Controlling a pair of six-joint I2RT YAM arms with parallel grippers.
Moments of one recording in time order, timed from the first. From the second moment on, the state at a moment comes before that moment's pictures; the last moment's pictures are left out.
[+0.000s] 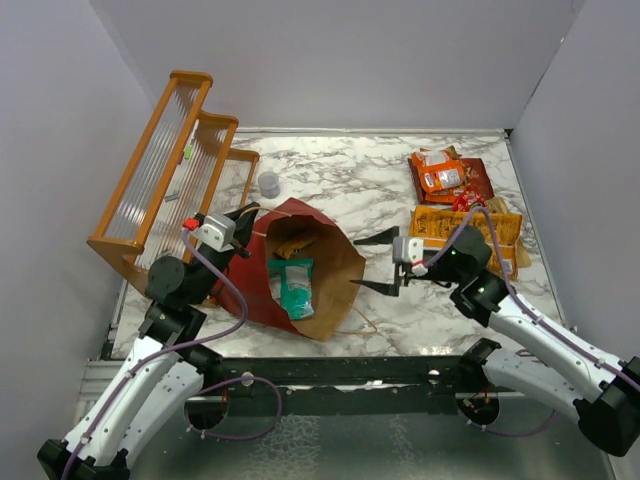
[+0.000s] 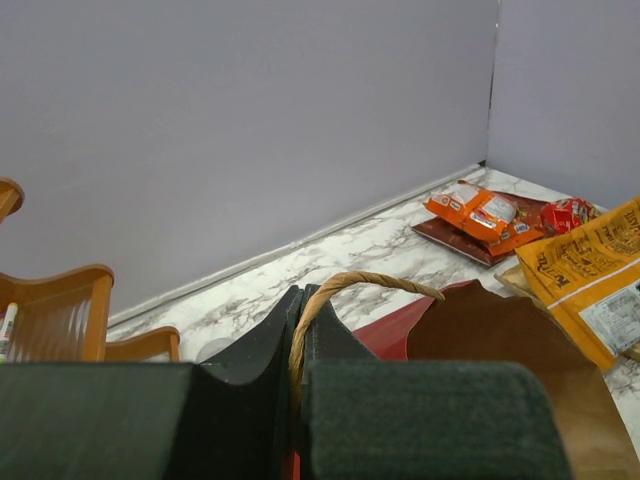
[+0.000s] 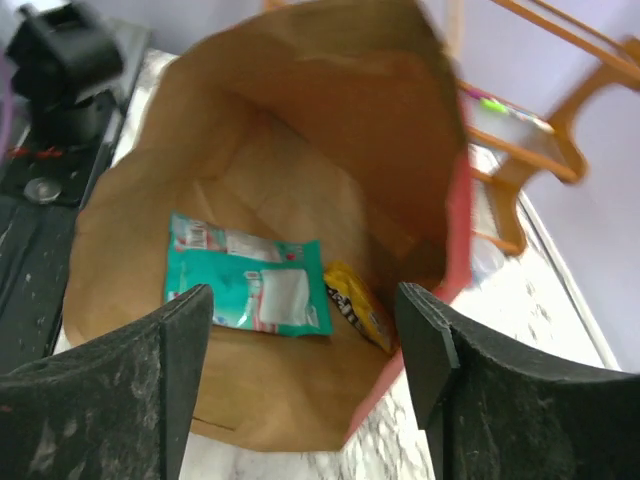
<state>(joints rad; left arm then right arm) -0.47 0.54 0.57 0.25 0.10 0.10 0.62 0.86 0.59 0.29 -0.78 -0.35</state>
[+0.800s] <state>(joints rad) -0.47 0.49 0.49 0.30 0.12 0.08 1.07 1.40 0.73 0.09 -0.41 -1.00</state>
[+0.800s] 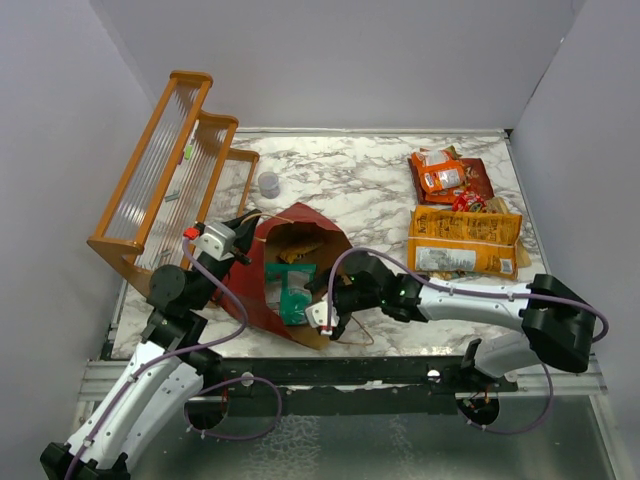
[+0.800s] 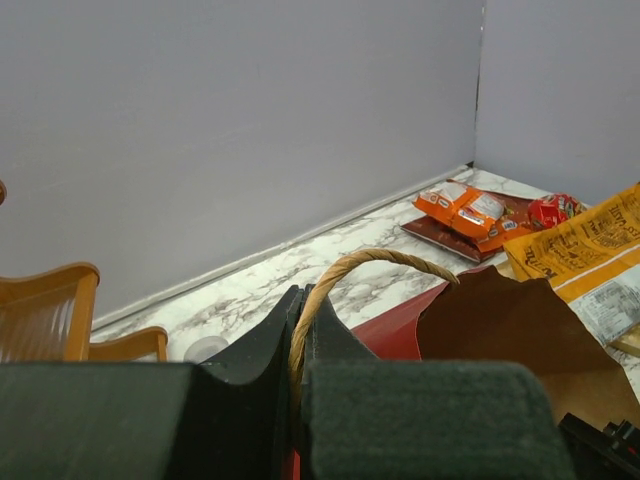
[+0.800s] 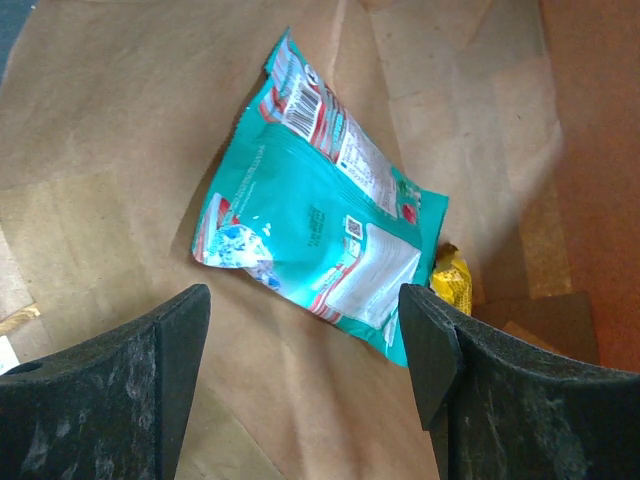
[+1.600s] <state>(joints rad) -0.46 0.49 0.49 0.31 0.12 0.09 1.24 1.54 0.65 0.33 -0.26 -1.27</state>
